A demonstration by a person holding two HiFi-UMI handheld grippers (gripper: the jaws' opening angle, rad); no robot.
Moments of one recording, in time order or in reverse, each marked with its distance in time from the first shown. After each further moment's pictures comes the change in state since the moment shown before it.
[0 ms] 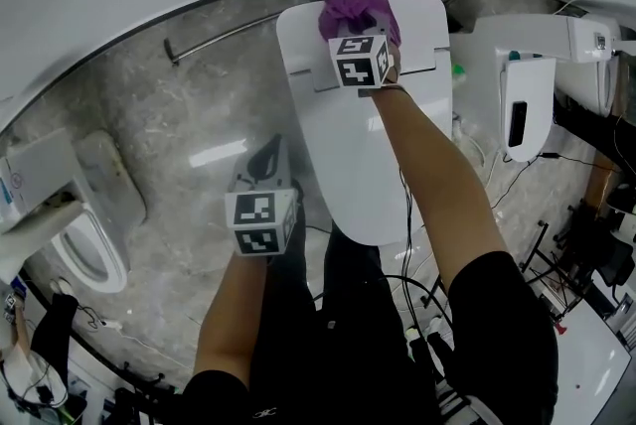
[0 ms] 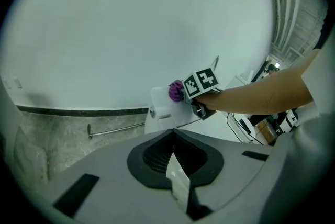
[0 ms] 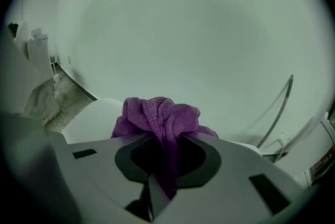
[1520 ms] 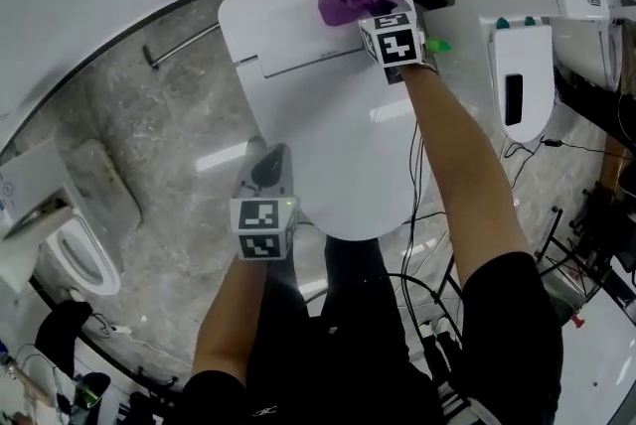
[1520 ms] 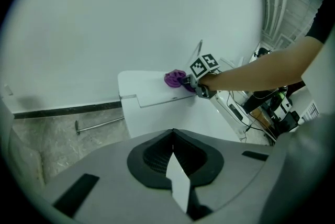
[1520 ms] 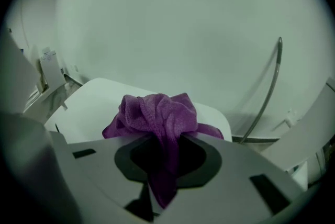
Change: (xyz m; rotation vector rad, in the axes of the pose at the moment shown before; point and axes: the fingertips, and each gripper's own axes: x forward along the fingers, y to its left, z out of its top) left arm 0.035 -0.105 -0.063 0.097 0.070 -0.044; right arm -0.029 -0.117 -0.100 0.091 0.056 0.139
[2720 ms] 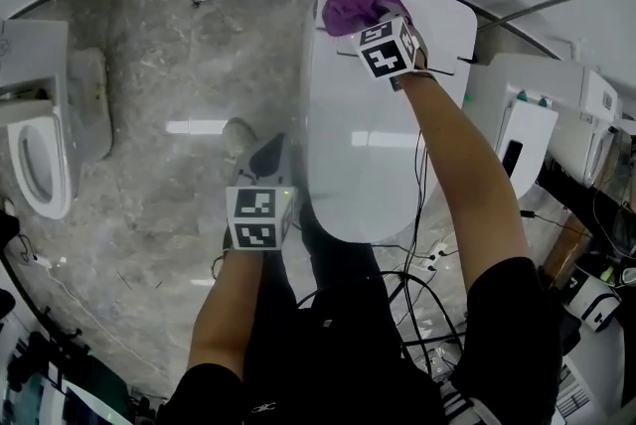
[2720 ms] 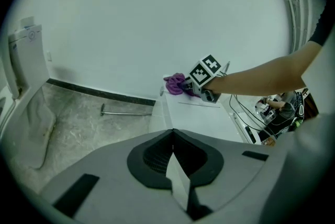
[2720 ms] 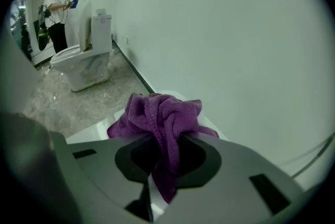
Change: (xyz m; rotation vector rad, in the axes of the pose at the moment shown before) left arm -0.075 0.067 -0.059 -0.290 -0.157 0.172; right arm 0.009 0.218 0.064 -0.552 0.009 0.233
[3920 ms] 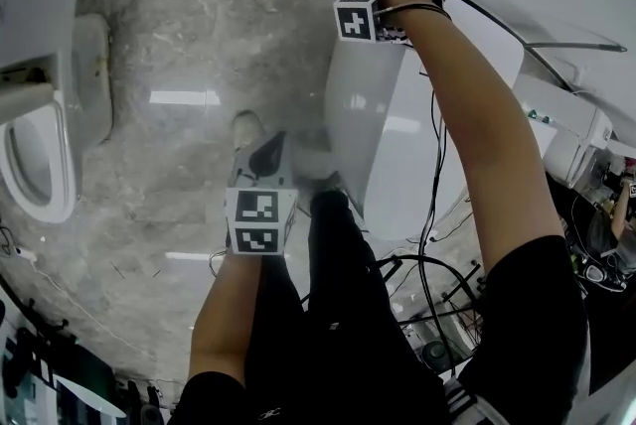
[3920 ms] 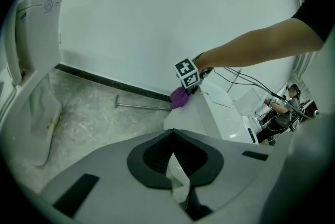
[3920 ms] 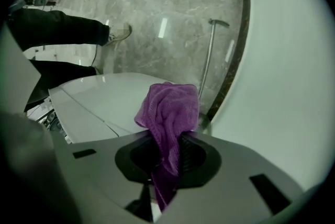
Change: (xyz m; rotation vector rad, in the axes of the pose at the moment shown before) left arm -0.029 0.182 -0.014 -0.101 0.049 -0.039; right arm 0.123 0.105 0.026 -1.044 0.972 0.379
